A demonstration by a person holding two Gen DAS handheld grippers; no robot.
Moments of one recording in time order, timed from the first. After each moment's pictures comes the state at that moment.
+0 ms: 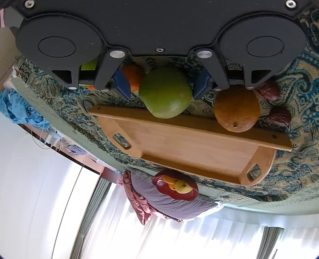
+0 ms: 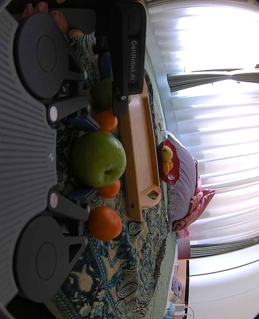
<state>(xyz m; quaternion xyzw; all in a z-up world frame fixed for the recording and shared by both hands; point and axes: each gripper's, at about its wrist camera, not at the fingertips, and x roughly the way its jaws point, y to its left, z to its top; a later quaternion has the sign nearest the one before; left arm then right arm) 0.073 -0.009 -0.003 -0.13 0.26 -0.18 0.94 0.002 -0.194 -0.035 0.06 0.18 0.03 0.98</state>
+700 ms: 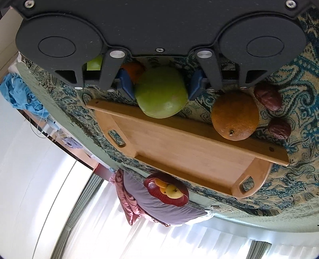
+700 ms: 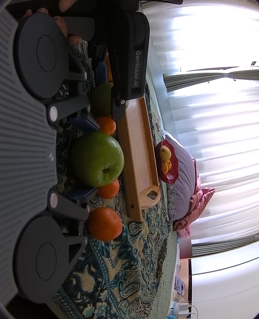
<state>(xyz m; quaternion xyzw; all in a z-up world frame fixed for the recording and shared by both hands) 0.079 -0.004 -0.004 -0.18 0.28 -0.16 0.93 -0.001 -0.196 -0.033 0.08 0.17 0.03 0.98</state>
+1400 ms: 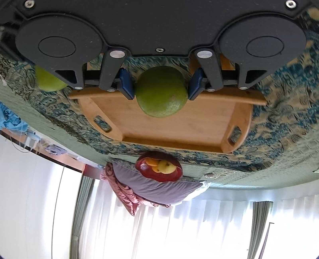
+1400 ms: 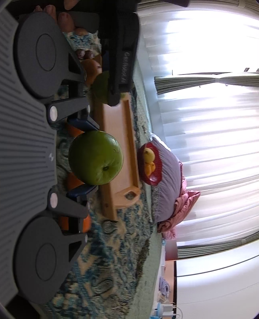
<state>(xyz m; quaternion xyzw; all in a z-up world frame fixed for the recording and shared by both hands) 0.080 -0.013 0.046 -0.06 0.23 -0.11 0.97 -0.002 -0.201 -0.002 0.06 0.13 0.03 0.99</state>
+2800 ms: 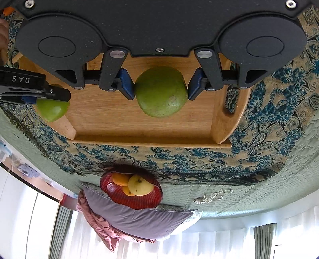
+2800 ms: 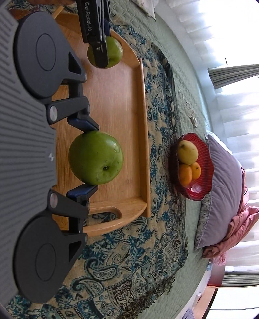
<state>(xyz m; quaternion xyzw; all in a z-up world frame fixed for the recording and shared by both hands) 0.283 0.007 0.050 -0.02 0.35 -0.08 0.93 0.258 -0.222 0.030 0.05 0.36 0.07 0.93</state>
